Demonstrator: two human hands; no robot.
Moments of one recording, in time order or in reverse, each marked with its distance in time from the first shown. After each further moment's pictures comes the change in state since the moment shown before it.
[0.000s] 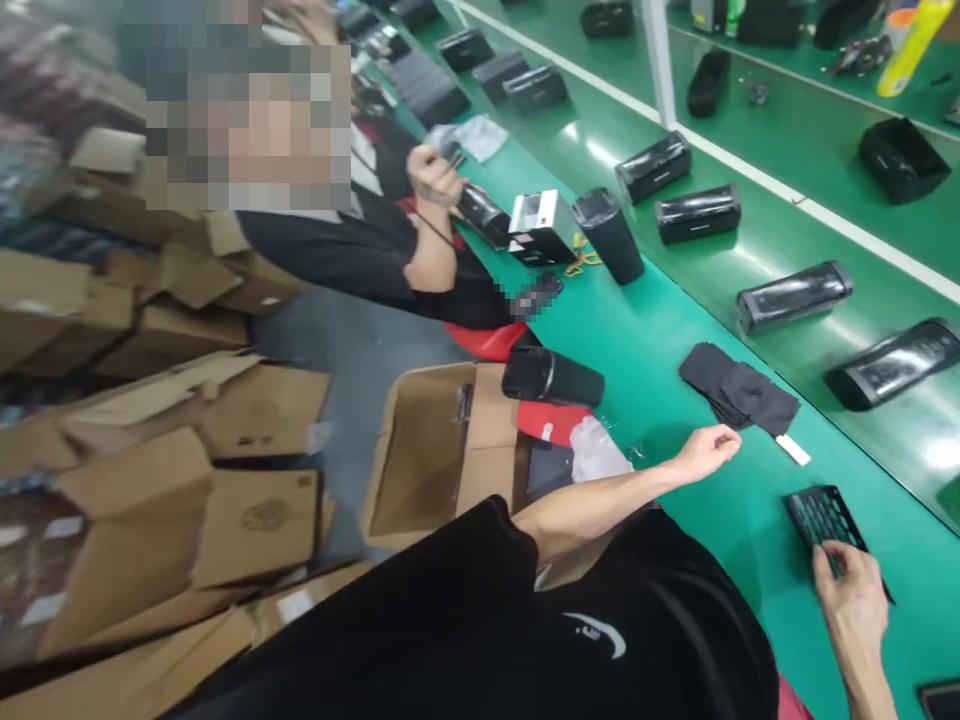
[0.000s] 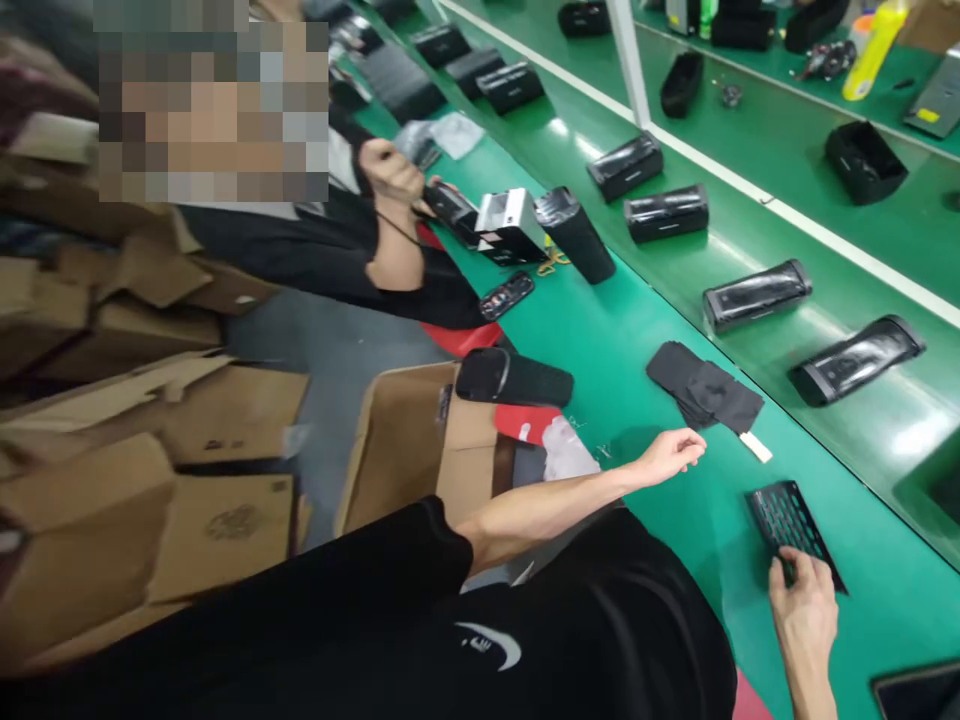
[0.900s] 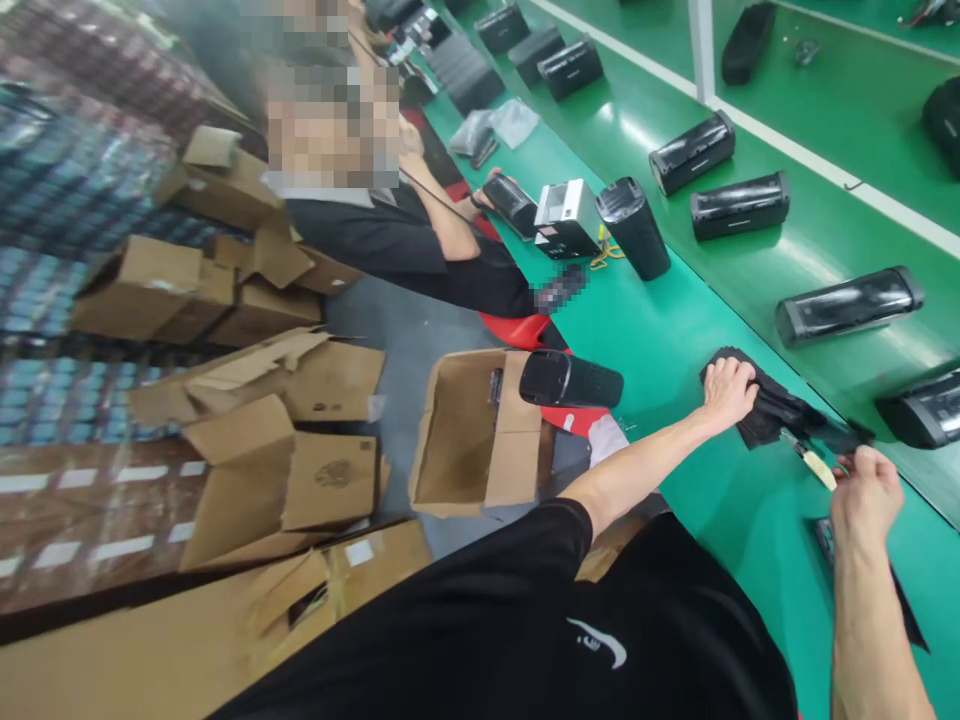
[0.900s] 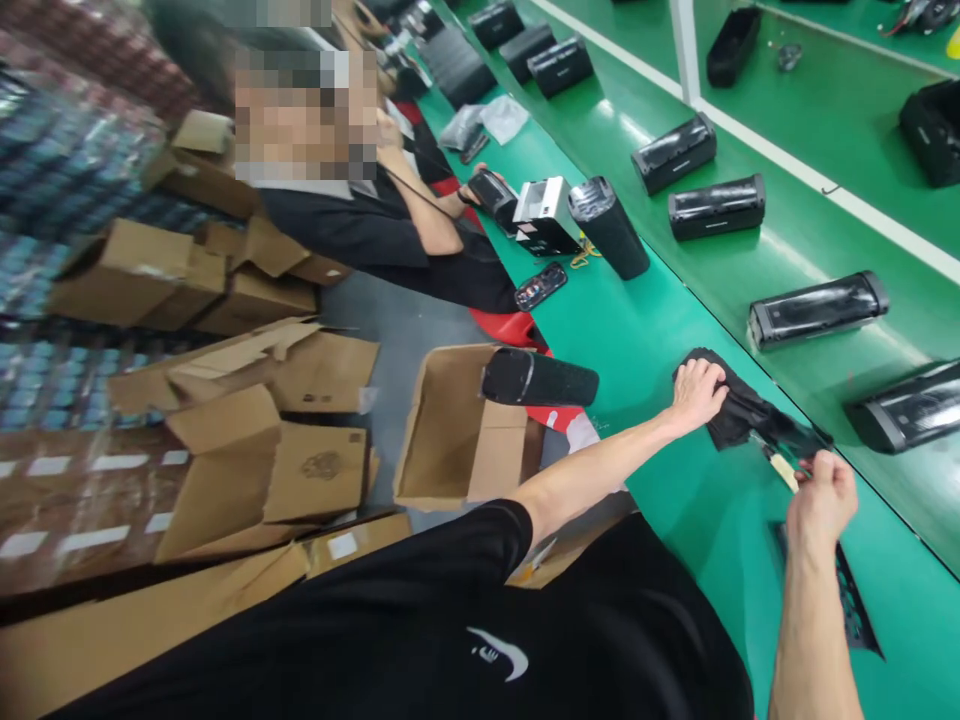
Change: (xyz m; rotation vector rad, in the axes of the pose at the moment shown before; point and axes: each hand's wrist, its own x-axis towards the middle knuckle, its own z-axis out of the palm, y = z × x) left_hand 0.093 0.037 -0.049 0.977 0.449 0.208; right_hand 0.149 -0.108 0.054 0.943 0.113 0.314
